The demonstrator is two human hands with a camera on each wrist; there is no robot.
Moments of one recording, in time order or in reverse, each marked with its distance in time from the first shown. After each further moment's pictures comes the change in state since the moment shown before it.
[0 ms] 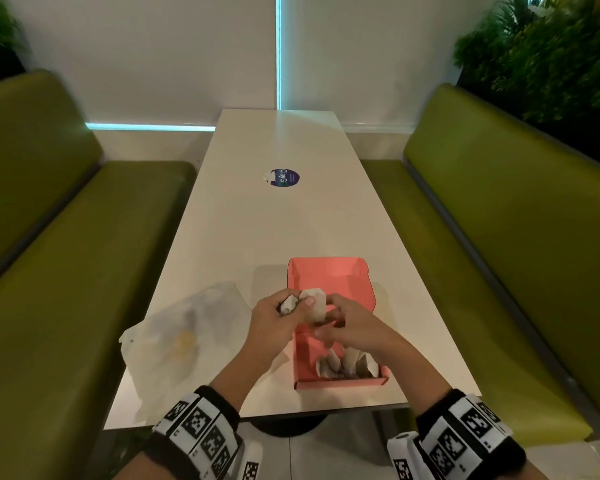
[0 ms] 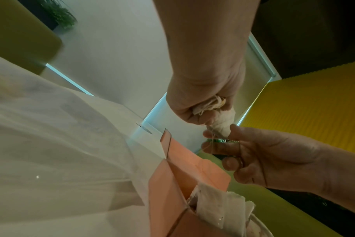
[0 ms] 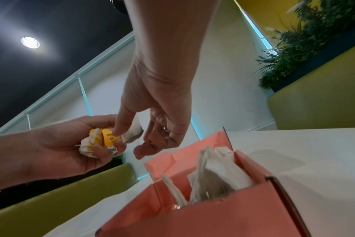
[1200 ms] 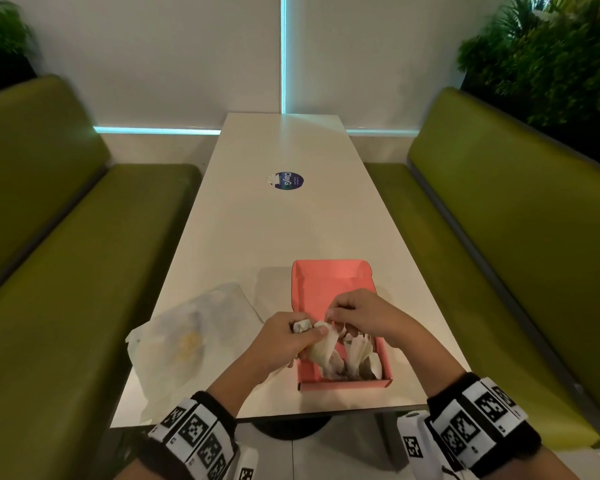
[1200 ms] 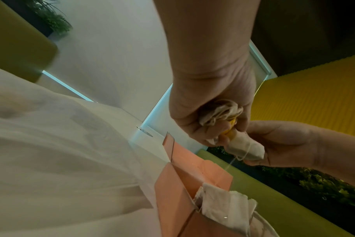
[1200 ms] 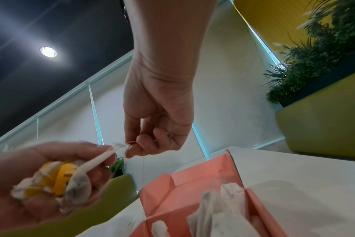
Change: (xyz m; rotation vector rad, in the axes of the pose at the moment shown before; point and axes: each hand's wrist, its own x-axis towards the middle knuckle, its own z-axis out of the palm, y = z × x) left_hand -0.017 0.013 -0.007 0.211 -0.299 -0.144; right_hand 0.000 -0.023 -0.020 -0.172 -0.013 0.004
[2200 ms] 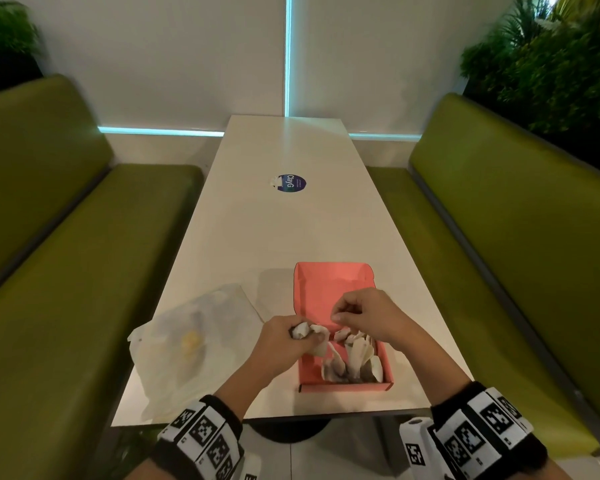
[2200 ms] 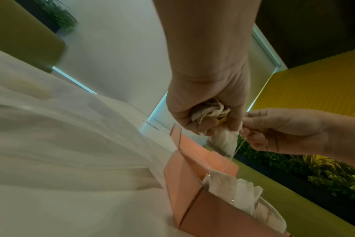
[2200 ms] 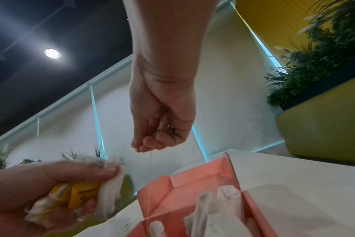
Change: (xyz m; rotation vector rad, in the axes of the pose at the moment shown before) left_hand 0.012 -0.029 0.004 0.087 0.150 0.118; right_hand -0.002 0.002 -0.001 -0.134 0.149 -0.073
